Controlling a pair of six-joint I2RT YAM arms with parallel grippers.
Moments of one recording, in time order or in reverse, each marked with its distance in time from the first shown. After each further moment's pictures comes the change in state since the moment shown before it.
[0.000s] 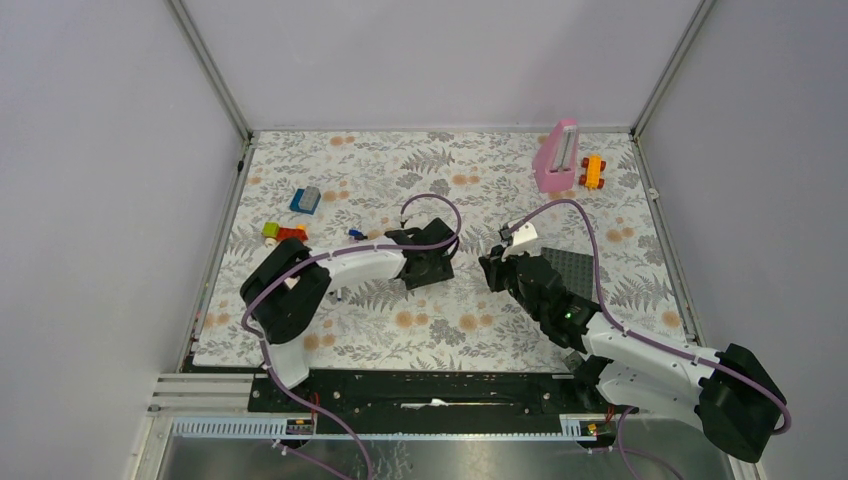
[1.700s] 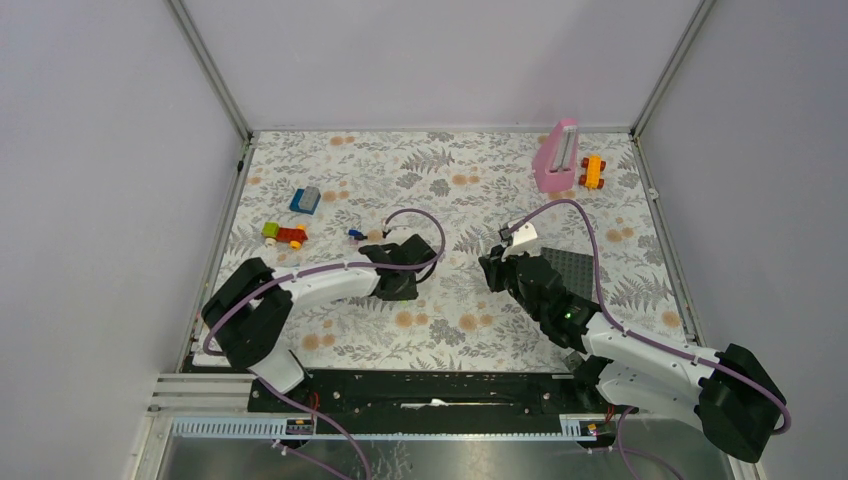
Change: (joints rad) left arm -0.008 -0.192 -0.183 -0.092 -0.101 0.181; right arm 0.000 0.000 -0.001 0.002 0.000 0.000
